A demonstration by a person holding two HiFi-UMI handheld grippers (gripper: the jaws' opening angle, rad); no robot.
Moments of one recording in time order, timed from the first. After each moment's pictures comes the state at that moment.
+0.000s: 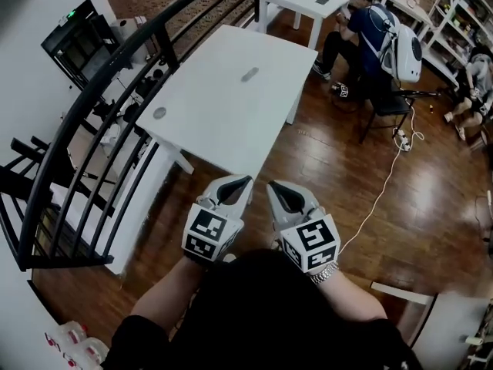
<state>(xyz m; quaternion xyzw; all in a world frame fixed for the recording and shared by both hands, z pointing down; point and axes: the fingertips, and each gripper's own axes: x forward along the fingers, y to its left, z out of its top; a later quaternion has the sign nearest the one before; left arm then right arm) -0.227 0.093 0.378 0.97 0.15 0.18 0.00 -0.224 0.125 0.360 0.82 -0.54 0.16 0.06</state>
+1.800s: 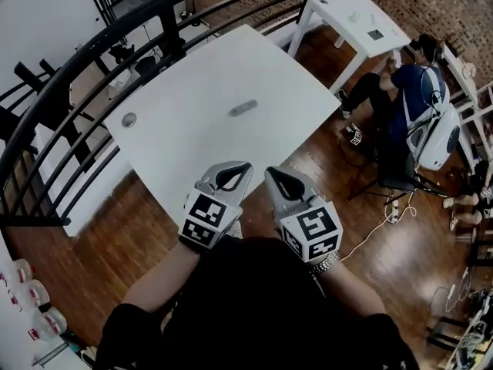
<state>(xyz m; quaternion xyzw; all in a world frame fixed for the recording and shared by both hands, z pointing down) 0.103 0.016 0.406 0.98 0.00 0.17 0.07 0.110 0.041 0.379 0.71 -0.67 0.17 0.14</state>
